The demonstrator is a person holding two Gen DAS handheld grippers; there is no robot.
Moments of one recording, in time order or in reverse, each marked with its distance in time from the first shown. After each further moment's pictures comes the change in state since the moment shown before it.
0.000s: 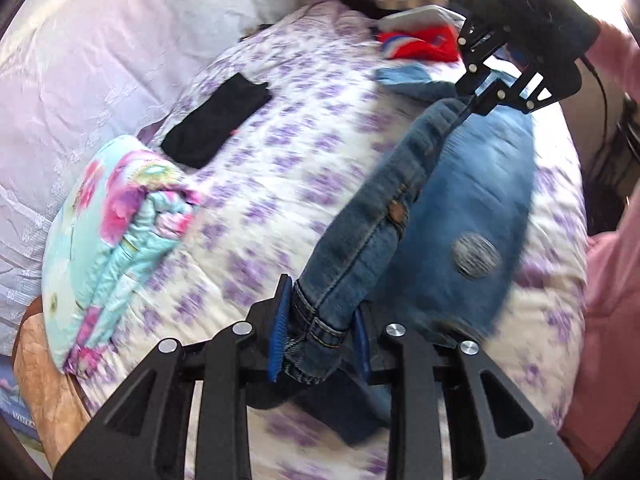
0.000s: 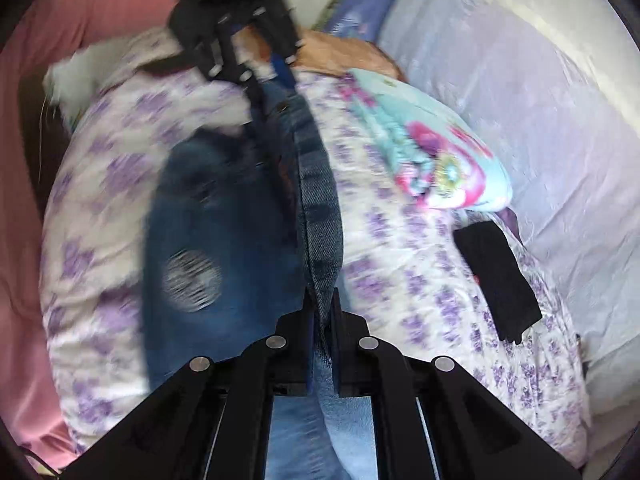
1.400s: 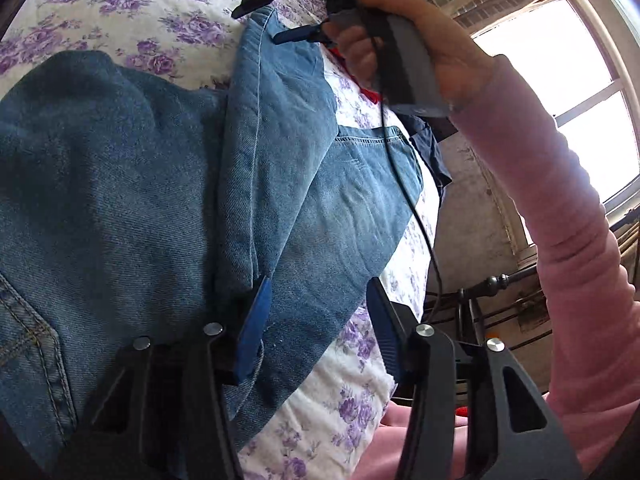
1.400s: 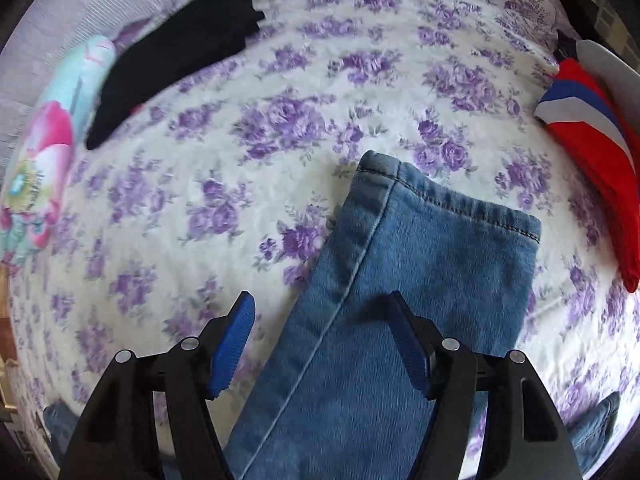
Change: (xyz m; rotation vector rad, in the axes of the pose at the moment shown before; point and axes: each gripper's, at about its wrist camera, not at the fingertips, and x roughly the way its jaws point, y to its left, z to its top) left arm 0.173 -0.113 0.065 -0.692 0.007 -0.811; right arm 0.124 -0.207 -0.208 1.581 0.503 -0.186
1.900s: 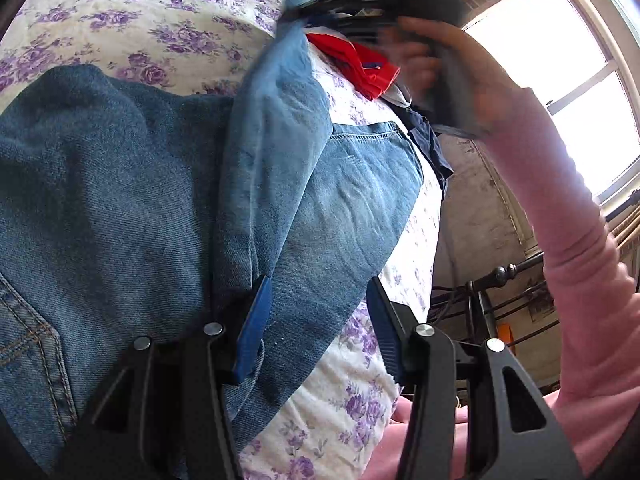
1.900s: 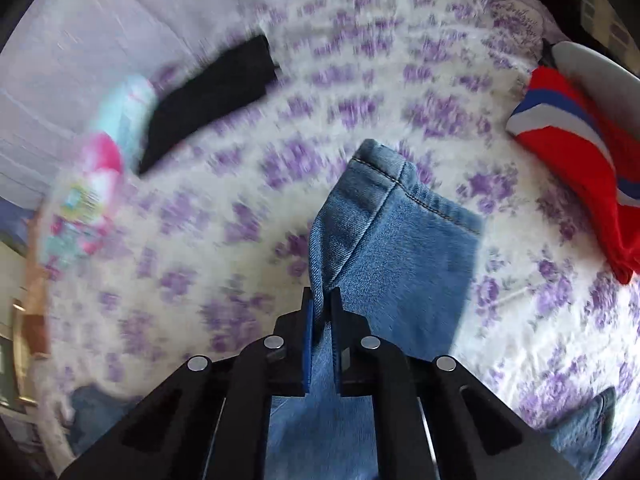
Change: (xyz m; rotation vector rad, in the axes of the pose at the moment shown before) left arm -0.001 -0.010 -0.005 0.067 -0.008 0.025; right arm -0.082 -0.045 -0.045 0.026 -0.191 0.241
